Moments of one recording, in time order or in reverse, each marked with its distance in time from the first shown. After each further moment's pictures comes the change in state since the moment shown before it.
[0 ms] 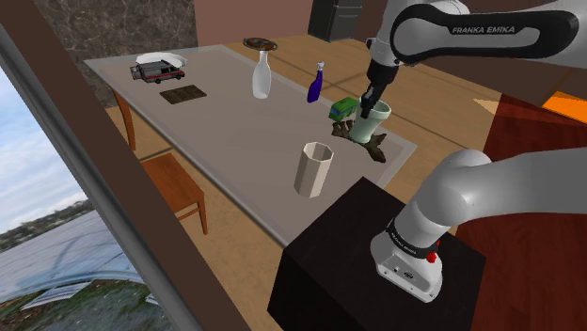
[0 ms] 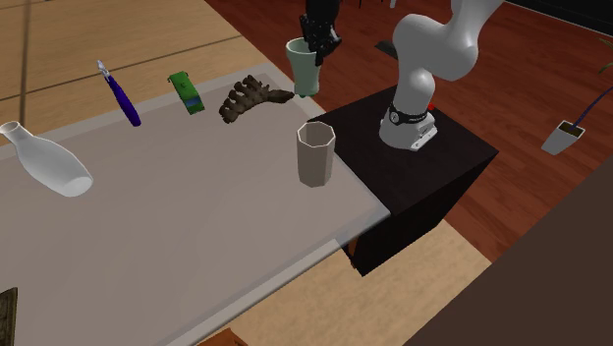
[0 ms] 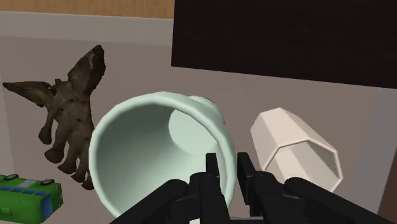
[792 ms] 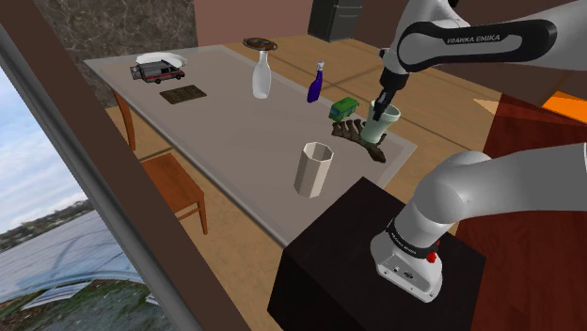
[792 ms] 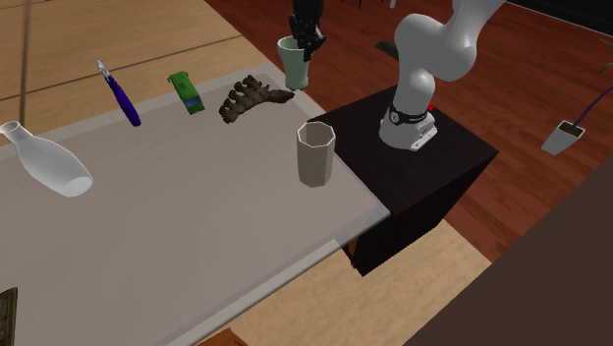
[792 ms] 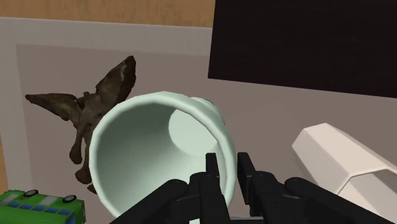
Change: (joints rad) arm -0.078 0.059 -0.169 -0.020 -0.116 0.112 -0.149
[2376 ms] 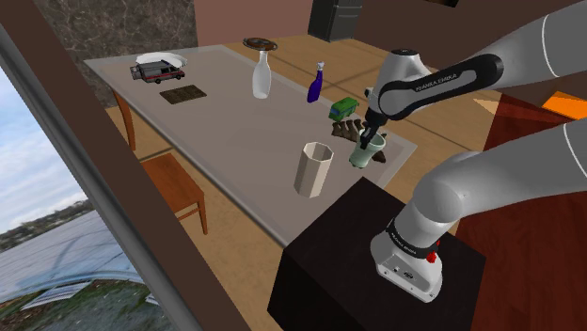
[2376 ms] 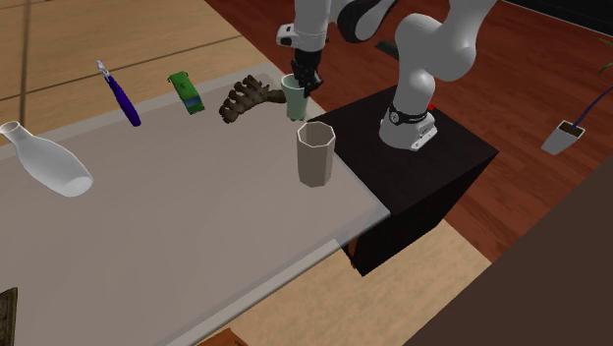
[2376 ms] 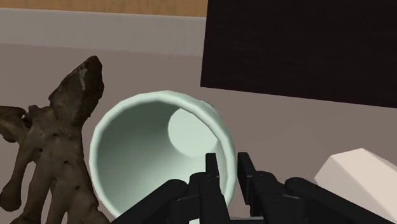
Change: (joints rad) arm -0.028 0.199 -0.091 -0.211 -0.103 0.406 0.053
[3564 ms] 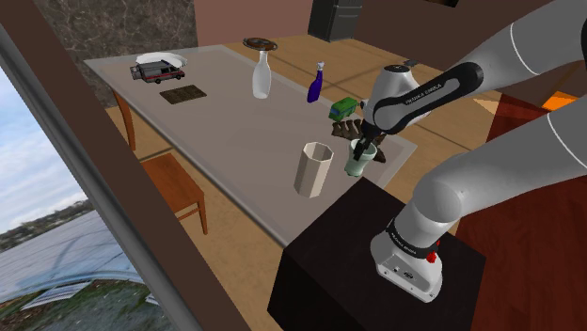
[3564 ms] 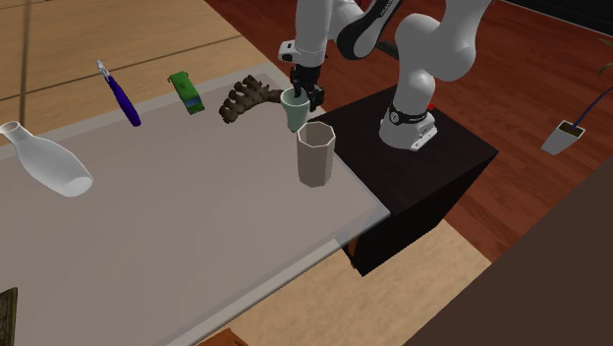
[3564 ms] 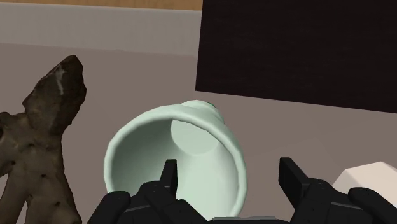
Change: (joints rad) arm -0.005 0.135 -0.028 -0.040 -0.038 0.174 0.028
